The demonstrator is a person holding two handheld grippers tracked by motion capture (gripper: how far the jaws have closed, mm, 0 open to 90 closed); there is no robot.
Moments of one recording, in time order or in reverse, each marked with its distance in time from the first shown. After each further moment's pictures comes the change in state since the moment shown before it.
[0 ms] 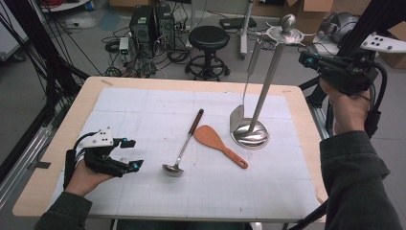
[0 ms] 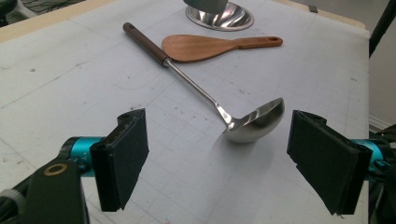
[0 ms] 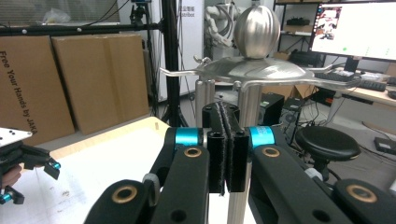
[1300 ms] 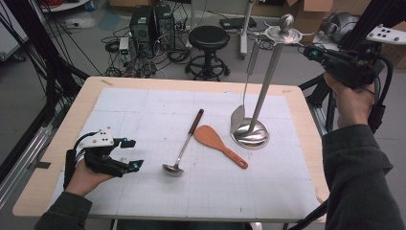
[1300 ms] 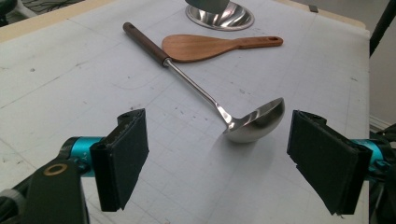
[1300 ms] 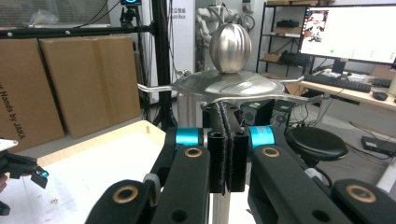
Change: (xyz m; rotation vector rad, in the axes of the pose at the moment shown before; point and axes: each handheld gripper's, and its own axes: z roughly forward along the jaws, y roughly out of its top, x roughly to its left) left arm 0.000 0.000 0.000 0.003 0.002 0.002; right arm -0.007 0.012 -0.001 -0.007 -0.039 -0.001
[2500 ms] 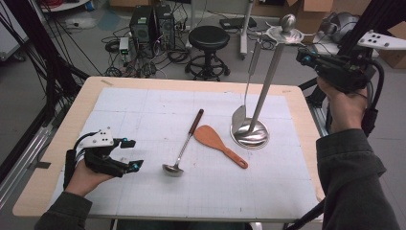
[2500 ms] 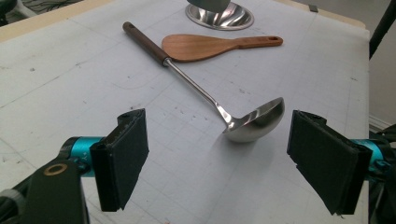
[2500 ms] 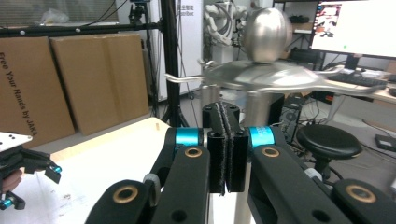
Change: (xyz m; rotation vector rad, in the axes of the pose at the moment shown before) left arm 0.000 0.000 0.000 0.002 0.000 0.001; right arm 0.010 -0.007 0.004 0.010 0.023 0.010
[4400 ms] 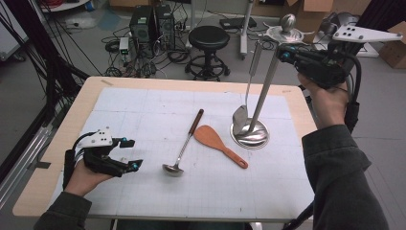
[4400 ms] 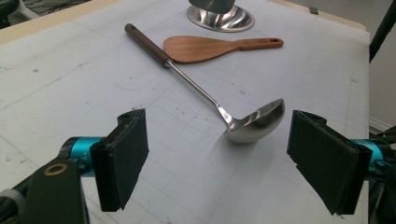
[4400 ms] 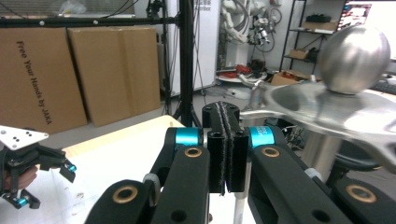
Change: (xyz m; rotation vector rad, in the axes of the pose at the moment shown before) left arm 0.000 0.000 -0.002 -0.008 0.003 -0.003; right arm 0.028 0.013 0.033 0.021 0.059 -0.039
